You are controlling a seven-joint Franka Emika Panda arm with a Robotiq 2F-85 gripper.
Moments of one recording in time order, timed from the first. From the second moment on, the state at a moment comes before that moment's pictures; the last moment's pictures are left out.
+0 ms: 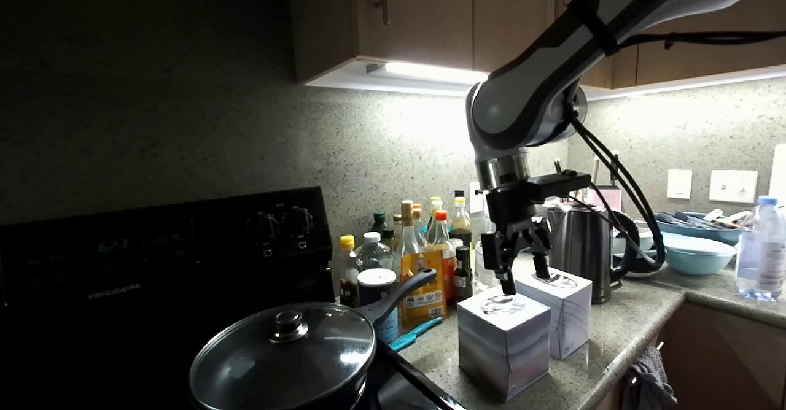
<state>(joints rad) 0.03 -0.02 0.00 -2.23 -0.01 1.99 0.08</state>
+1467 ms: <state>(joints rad) -0.01 0.28 -0.05 -1.99 -0.01 1.98 0.08</state>
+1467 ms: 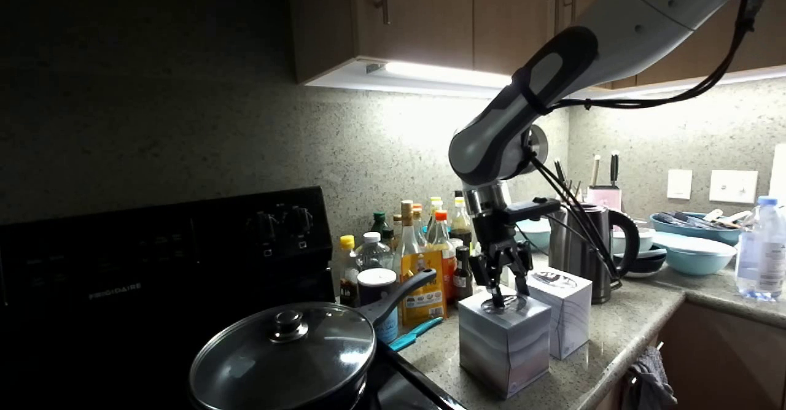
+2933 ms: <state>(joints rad) -0.01 0.18 -0.05 -1.94 0.00 1.89 0.08</state>
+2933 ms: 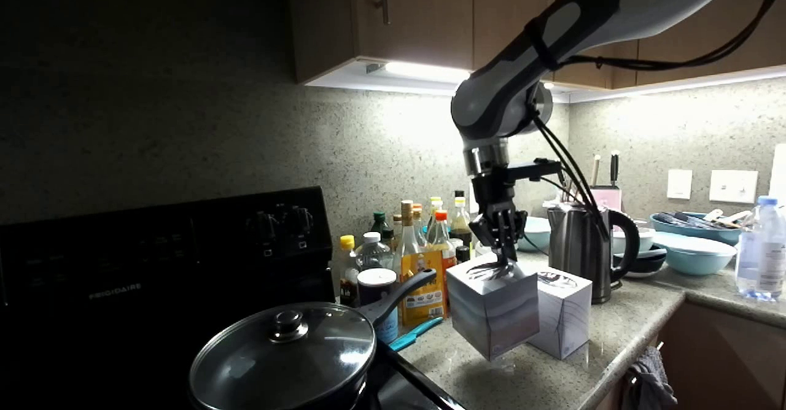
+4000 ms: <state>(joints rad) -0.01 0.04 -0.06 -1.93 0.00 1.80 0.08</state>
